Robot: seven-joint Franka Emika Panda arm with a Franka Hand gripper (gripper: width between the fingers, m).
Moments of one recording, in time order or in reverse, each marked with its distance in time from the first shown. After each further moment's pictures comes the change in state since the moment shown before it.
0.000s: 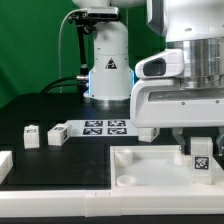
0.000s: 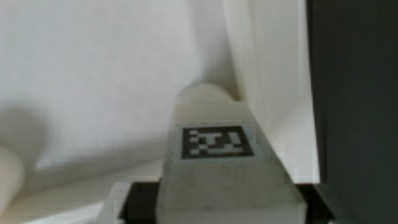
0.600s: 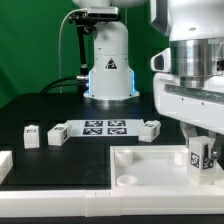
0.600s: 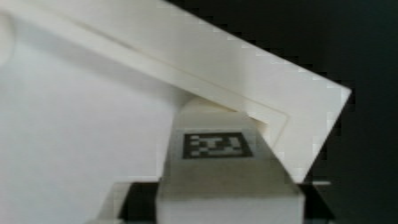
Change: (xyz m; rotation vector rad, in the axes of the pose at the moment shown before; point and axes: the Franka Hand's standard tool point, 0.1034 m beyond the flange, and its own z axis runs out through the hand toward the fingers) arm -0.004 -0.002 0.000 -0.016 0.020 0.900
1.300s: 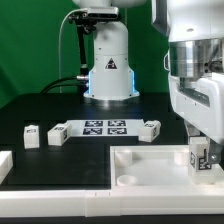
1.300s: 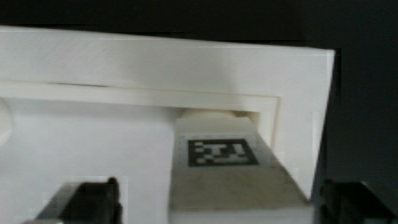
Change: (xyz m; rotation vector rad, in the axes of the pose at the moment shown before) arm 0.000 0.000 0.001 0.004 -0.017 0.090
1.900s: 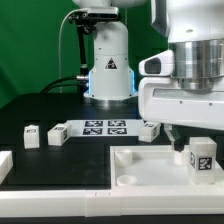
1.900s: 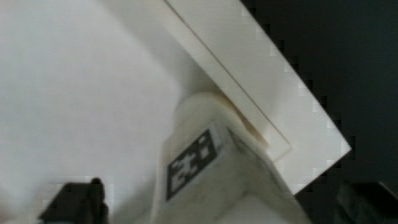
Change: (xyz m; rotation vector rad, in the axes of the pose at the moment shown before) arm 0.004 0.000 0.001 -0.002 0.000 -0.737
